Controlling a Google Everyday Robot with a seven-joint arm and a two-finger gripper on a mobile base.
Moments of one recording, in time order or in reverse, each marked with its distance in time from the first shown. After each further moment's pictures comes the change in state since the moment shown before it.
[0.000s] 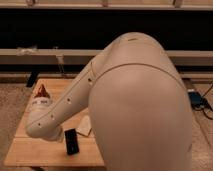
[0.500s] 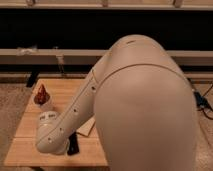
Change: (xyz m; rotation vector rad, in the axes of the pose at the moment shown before) arm -0.047 0.034 0.028 -0.021 -0.061 0.009
